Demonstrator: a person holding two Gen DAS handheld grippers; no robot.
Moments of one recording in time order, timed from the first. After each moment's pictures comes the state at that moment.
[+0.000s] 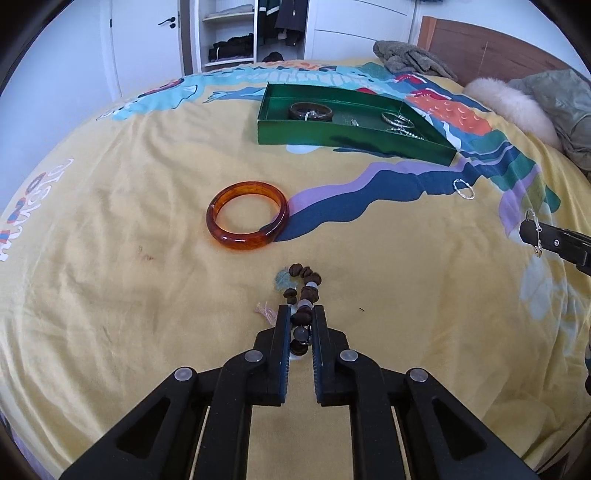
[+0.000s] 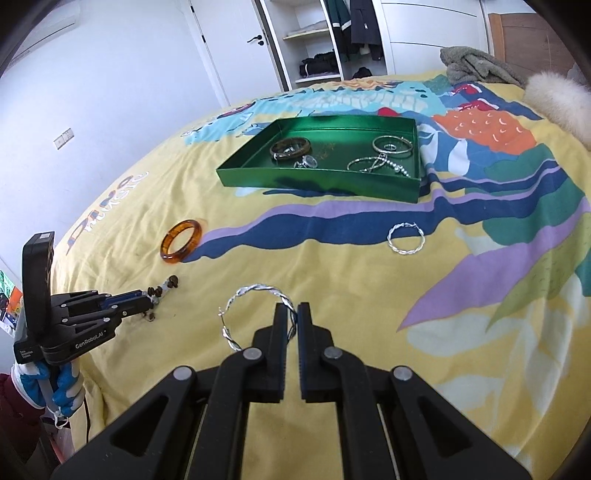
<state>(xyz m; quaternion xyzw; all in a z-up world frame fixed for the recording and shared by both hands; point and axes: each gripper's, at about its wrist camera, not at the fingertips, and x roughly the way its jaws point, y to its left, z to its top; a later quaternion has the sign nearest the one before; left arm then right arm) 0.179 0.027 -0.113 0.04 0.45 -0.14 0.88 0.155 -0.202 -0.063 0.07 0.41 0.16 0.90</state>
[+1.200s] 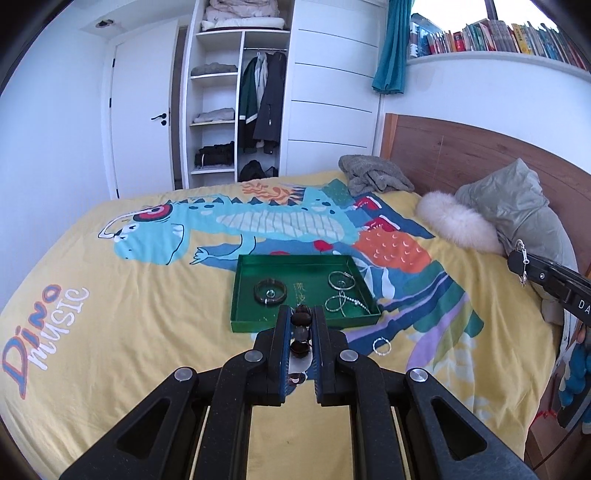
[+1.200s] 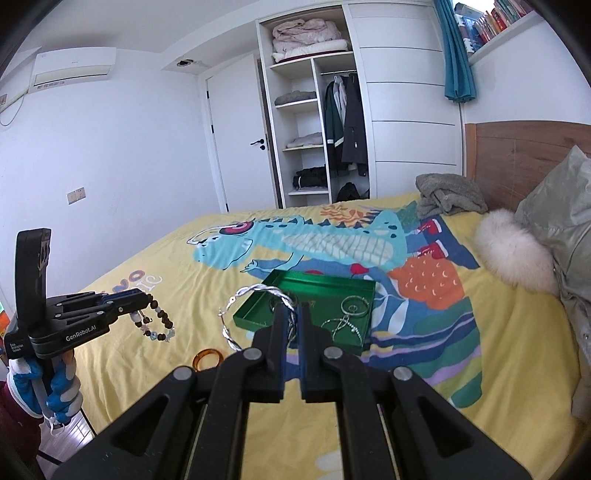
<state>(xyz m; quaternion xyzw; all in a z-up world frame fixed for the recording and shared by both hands) 0.180 -0.012 0.108 0.01 0.28 -0.18 0.94 0.101 -0.234 0.143 0.05 0.22 0.11 0.97</state>
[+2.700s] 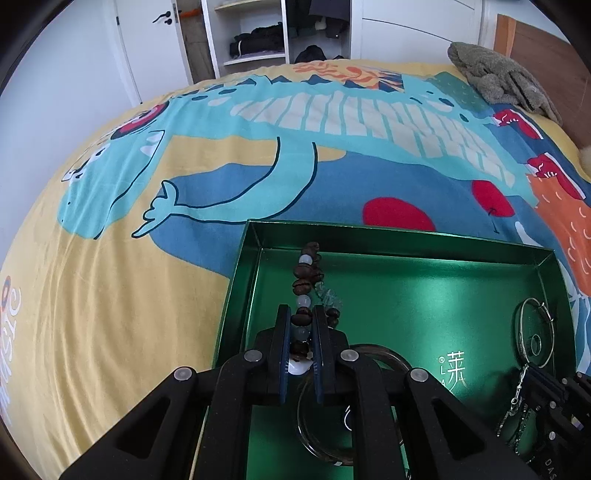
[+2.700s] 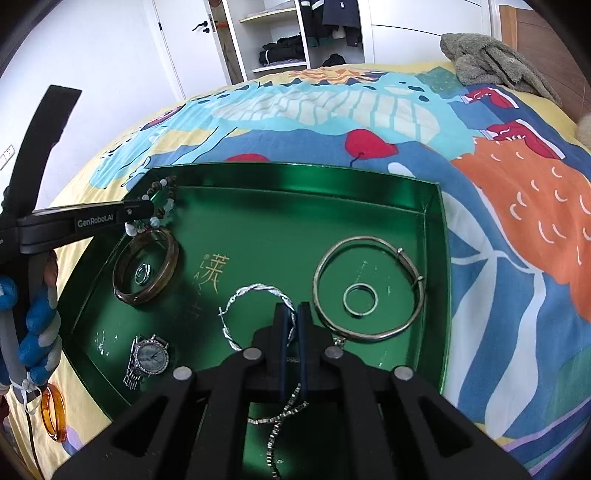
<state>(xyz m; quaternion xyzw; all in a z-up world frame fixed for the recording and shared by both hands) 0.560 -0.079 -0.109 0.05 0.48 -0.05 0.88 0.453 -0.231 -0.104 0.05 0.44 0.09 0.89</state>
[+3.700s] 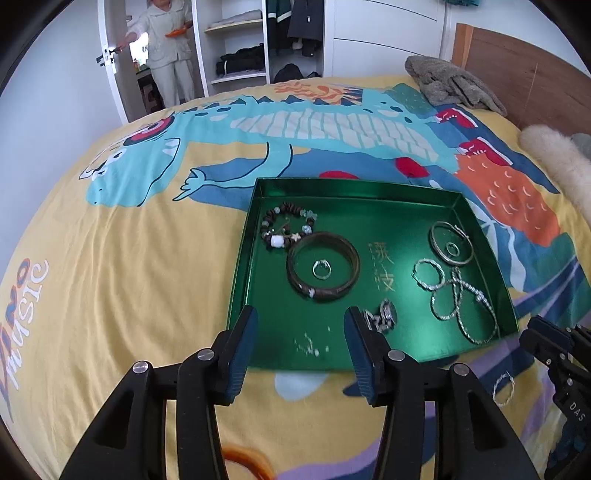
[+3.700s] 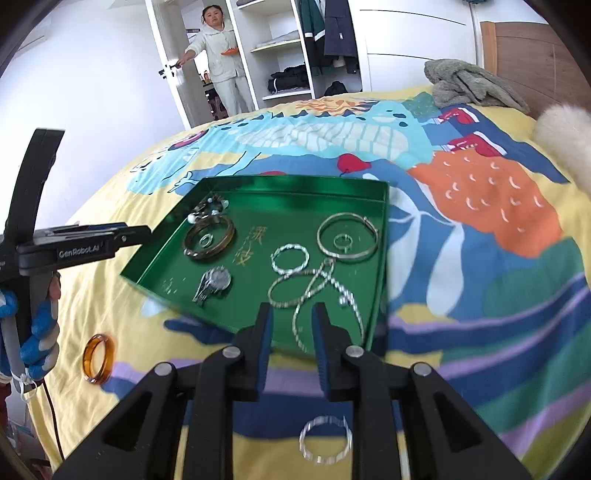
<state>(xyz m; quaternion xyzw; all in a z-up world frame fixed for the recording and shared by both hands) 0.408 -0.058 -0.050 0.05 0.45 -0.09 0.89 0.332 -0.252 -0.048 0.07 0.40 0.10 0.91</state>
